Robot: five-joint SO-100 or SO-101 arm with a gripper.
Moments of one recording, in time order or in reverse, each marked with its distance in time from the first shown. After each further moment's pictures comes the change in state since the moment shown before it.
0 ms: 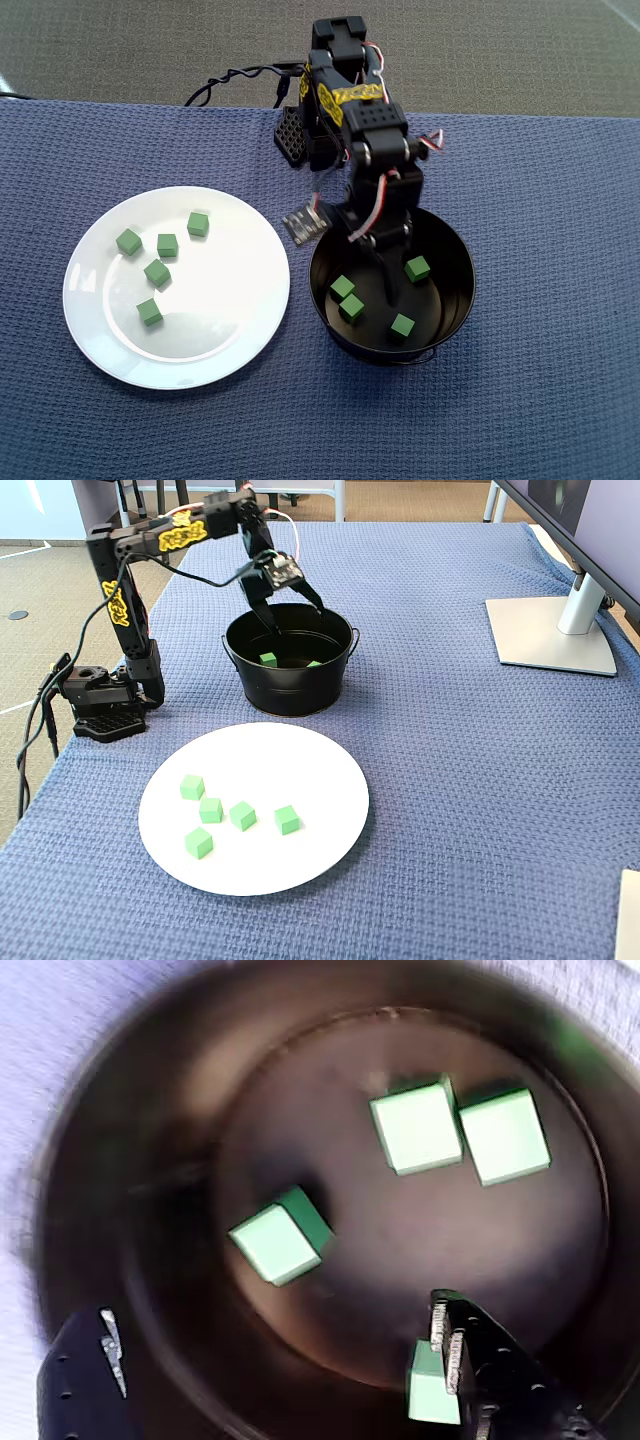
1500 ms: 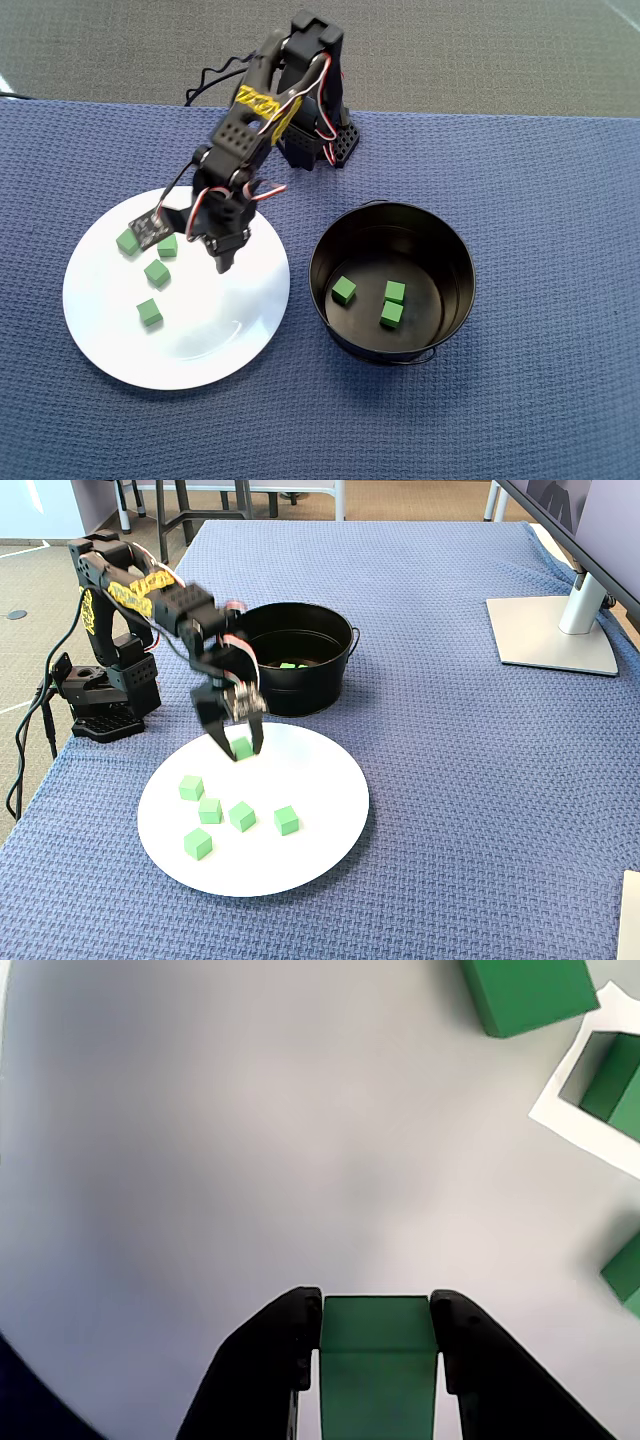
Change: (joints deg) arm 43.1 -1.5 27.9 -25.7 -45.4
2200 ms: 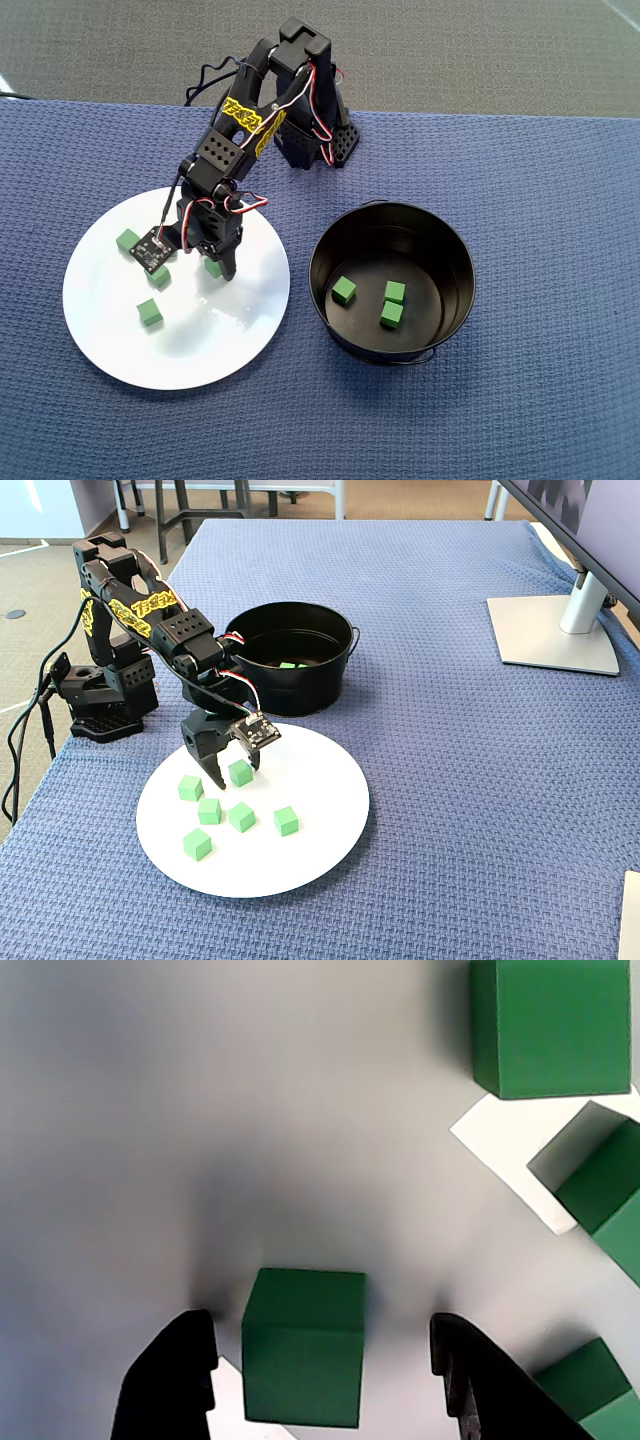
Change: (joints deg) arm 5.7 -10.6 2.8 -7.9 -23.0
